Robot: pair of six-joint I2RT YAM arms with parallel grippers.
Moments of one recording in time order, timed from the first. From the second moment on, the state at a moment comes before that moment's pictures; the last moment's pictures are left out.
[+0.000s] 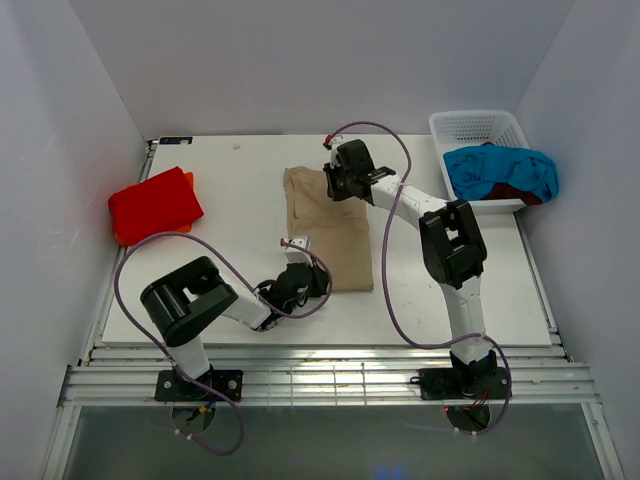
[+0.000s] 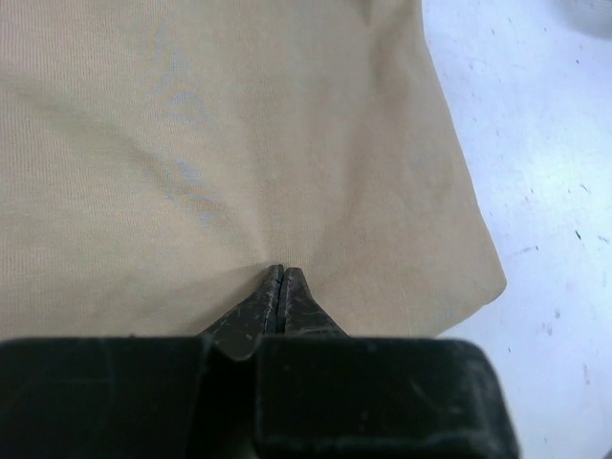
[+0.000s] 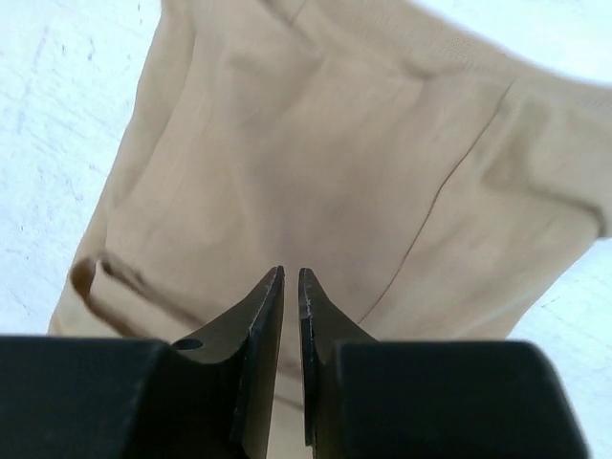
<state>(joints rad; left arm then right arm) -0.90 1.75 0.50 0.79 -0.30 -0.72 0.55 2.19 1.73 -0.25 -0.10 0.09</state>
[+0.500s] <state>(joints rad) -0.99 1.55 0.61 0.48 -0.41 -0.60 0.55 1.61 1.29 -0.33 0.00 0.14</state>
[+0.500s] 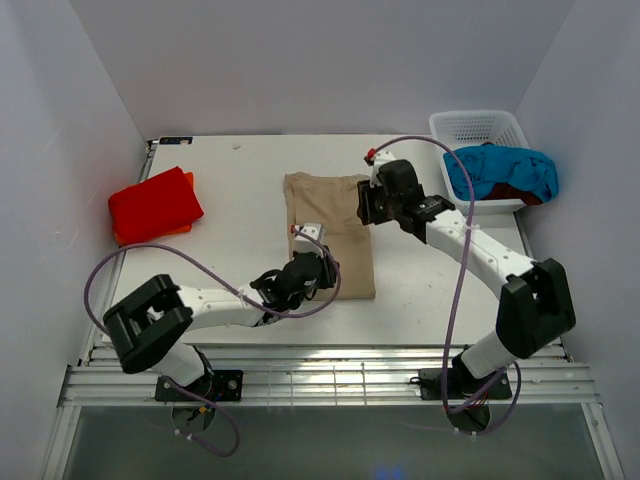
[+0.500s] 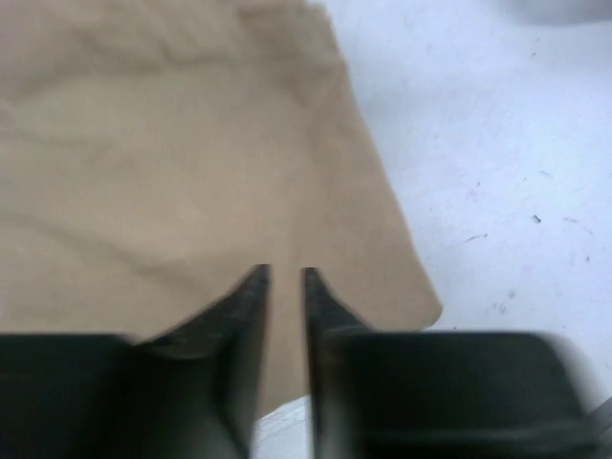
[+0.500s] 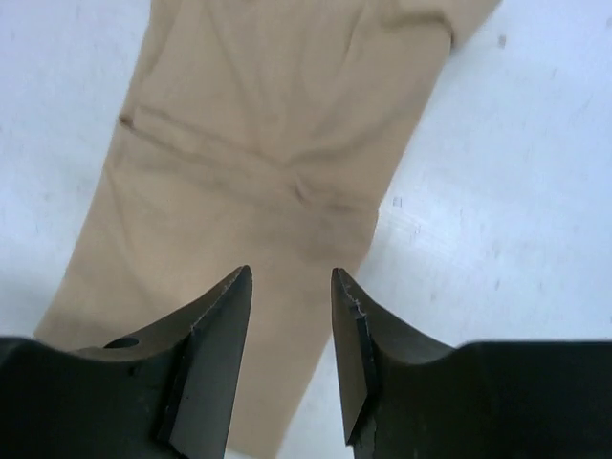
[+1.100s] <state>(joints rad) -1.02 1.15 0.46 -0.02 -0.52 -0.80 0.72 1.34 0.70 -0.32 0.03 0.41</state>
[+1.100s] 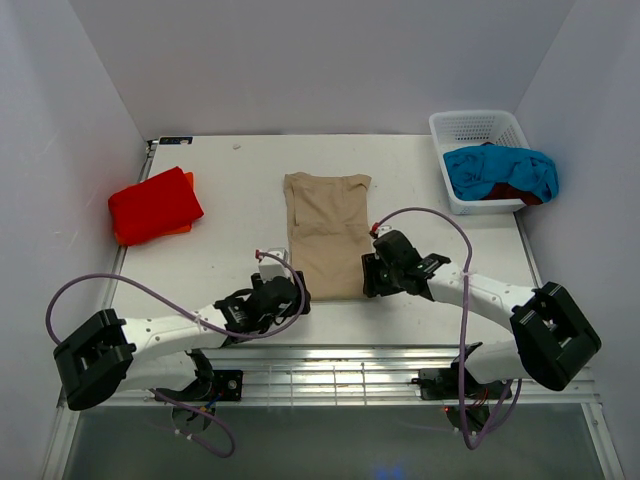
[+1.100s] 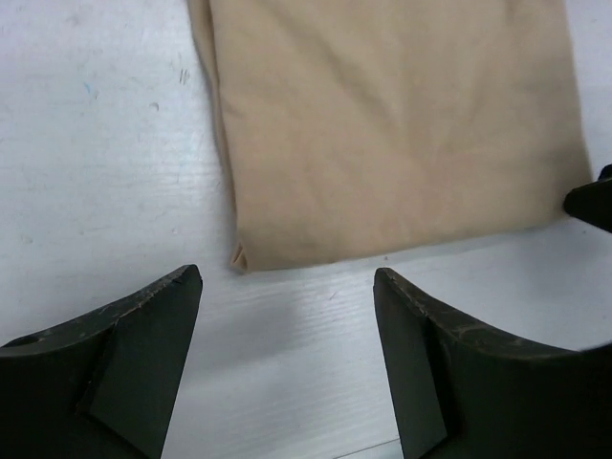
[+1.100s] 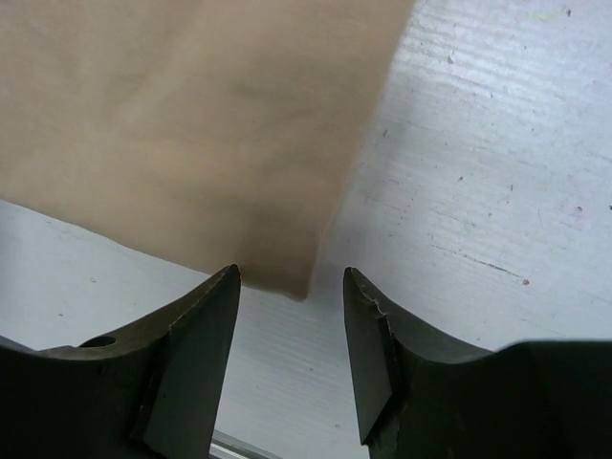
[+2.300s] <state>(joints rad) -0.95 1.22 0.23 0.44 -0.46 -0.81 0.72 1.39 0.64 -0.22 0.04 0.46</state>
